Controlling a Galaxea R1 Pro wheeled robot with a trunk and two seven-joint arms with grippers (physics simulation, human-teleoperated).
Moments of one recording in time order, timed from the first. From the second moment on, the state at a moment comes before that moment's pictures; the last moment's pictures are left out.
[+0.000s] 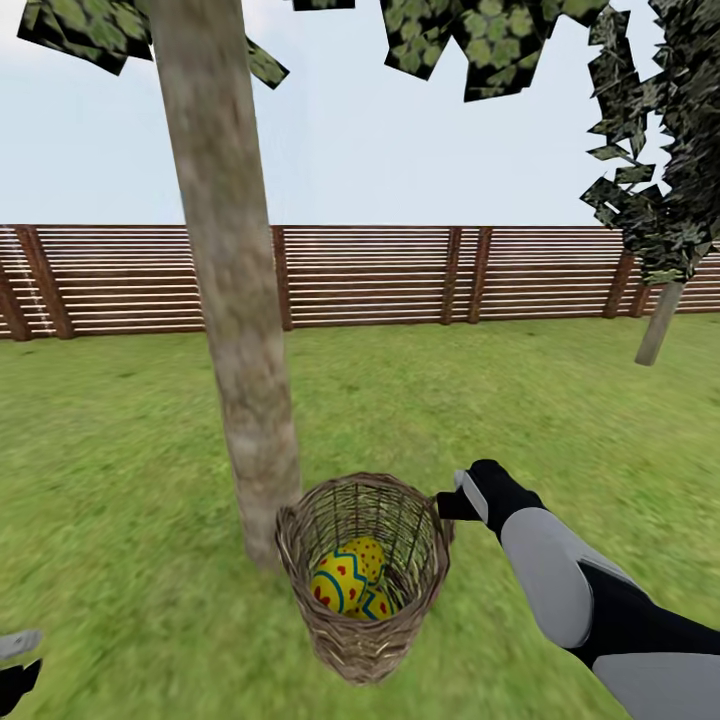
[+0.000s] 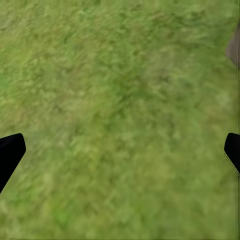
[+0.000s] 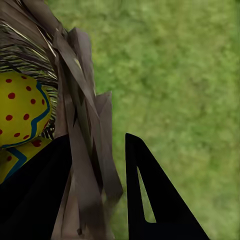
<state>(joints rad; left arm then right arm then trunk) 0.02 0.32 0.49 -1.27 0.04 0.51 -0.06 -1.04 0.09 -0.42 -0.28 0.38 0.75 0.03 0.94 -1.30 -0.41</state>
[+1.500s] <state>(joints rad) 0.02 0.31 0.49 -1.28 0.05 0.53 -0.06 -1.04 0.09 -0.42 -0.28 0.39 0.75 0.03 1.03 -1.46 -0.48</state>
